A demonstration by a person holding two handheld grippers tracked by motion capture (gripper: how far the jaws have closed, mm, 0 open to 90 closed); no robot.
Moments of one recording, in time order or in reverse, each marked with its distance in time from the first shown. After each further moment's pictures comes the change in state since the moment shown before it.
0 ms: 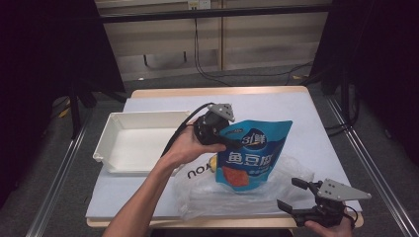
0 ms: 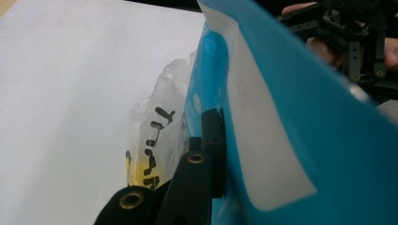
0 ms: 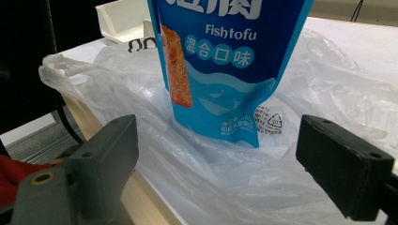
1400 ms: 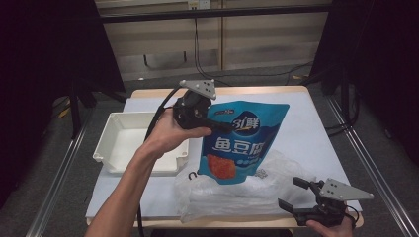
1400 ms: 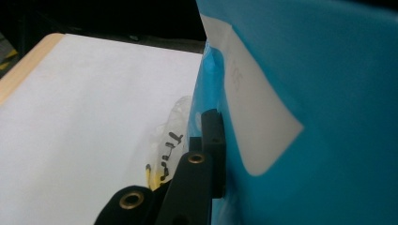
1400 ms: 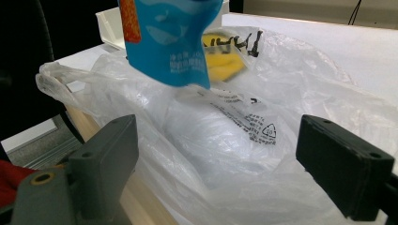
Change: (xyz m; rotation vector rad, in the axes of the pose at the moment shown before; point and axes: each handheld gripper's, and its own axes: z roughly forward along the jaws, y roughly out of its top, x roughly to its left) left arm -0.015 0.021 -0.075 -0.110 0.043 0.023; right arm -0.001 0.000 -0.002 -0.021 -0.002 0.011
